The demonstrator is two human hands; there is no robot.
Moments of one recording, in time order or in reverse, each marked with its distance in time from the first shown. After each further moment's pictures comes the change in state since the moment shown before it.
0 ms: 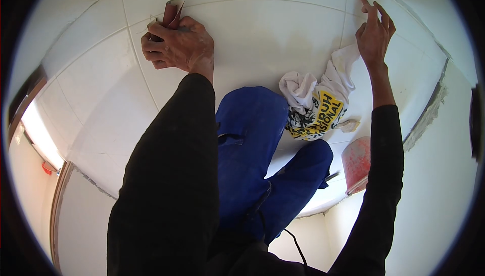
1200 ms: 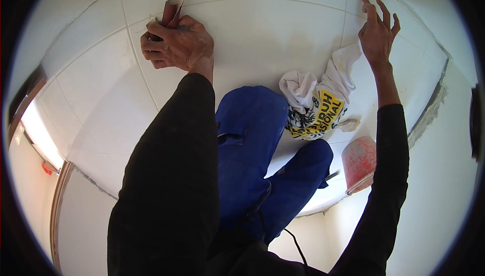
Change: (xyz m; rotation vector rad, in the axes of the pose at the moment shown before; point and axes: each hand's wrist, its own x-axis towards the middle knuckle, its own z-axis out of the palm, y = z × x) left_hand 0.000 -0.003 0.000 -0.031 -0.004 0.017; right_hand 0.005 0.008 -0.005 -0.107 -0.087 -0.045
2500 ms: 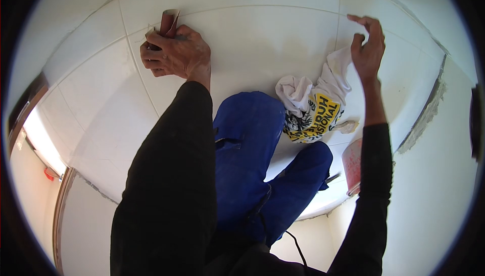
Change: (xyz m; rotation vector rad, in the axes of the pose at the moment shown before) left_hand -0.001 0.008 -0.004 0.055 0.028 -0.015; right_hand -0.015 -0.034 -0.037 0.649 0.167 0.149
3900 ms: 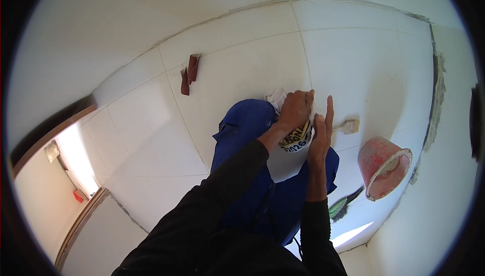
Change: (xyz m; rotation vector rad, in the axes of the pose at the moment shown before) left_hand -0.217 0.090 -0.119 -0.621 -1.210 0.614; right_hand -0.191 -0.180 -0.078 1.005 0.211 1.043
